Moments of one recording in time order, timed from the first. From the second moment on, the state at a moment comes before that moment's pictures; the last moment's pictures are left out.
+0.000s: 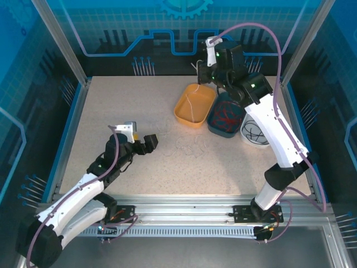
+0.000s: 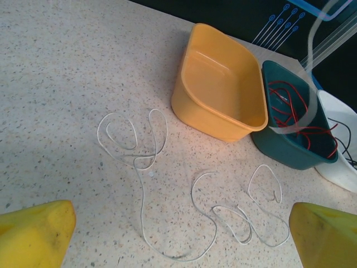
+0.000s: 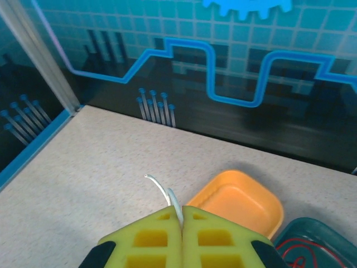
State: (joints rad) left arm -0.42 0.81 0.46 -0.06 -0.01 -0.52; right arm 0.57 1.69 2.14 -0.86 0.18 0.16
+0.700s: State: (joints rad) left arm -0.42 0.76 0.46 -0.13 -0.03 -0.52; right arm 0.43 1.97 2.16 -0.80 0.18 0.16
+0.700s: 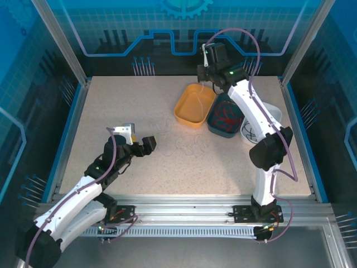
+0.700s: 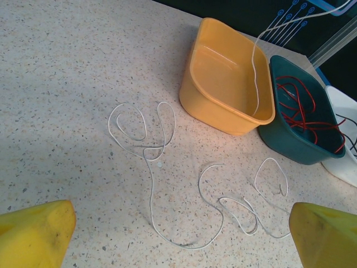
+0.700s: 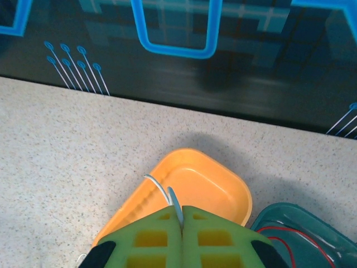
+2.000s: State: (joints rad) left arm -0.42 0.80 0.46 -0.13 -0.03 -0.54; right arm 0.31 2.43 2.34 -0.92 -0.03 0.33
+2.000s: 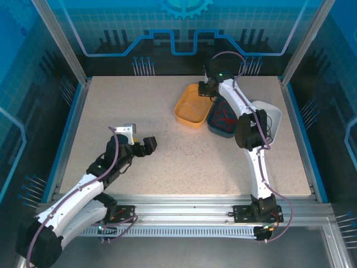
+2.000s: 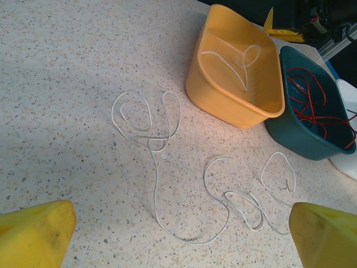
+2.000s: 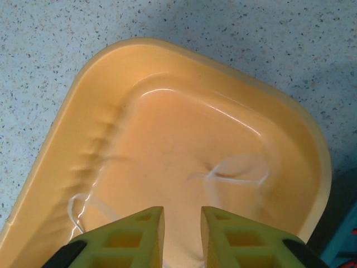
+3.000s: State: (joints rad) left arm -0.42 0.93 0.52 -0.23 -0.06 -0.67; right arm 0.52 1.74 1.63 -0.83 0.12 0.31
